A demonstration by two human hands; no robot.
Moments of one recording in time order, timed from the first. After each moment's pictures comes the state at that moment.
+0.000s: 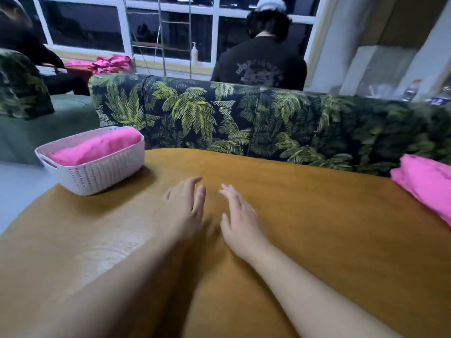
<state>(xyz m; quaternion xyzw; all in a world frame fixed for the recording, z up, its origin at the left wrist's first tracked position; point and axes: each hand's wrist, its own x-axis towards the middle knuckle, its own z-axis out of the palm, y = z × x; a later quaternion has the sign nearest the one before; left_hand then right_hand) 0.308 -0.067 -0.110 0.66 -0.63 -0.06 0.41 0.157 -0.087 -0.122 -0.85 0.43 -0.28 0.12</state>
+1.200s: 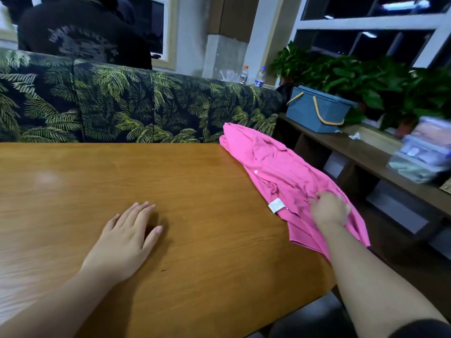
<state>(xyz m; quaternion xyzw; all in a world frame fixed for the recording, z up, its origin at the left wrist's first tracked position) 0.077 -0.032 -0.149 0.52 -0.83 -0.08 0.18 -0.362 0.008 -0.100 -0.35 0.91 -0.16 -0.13</state>
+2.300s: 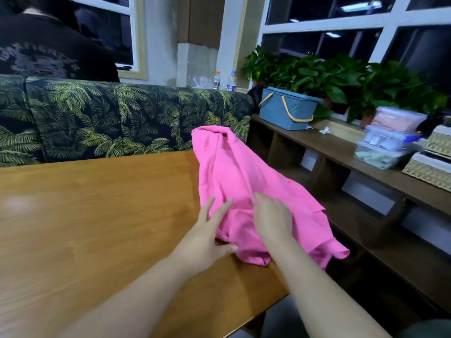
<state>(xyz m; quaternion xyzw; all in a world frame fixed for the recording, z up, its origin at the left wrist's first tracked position) -0.089 0.000 -0.117 0.29 -0.87 -0.33 0.23 -0.259 0.043 -0.082 -0.52 0.83 -0.18 -0.14</state>
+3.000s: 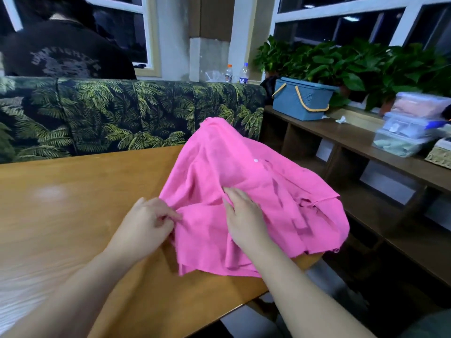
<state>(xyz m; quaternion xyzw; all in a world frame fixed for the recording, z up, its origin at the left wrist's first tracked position) 0.033 -0.010 -0.100 0.38 -0.84 -0.14 0.35 -0.170 0.055 -0.090 -0.60 0.73 -0.32 0.05</state>
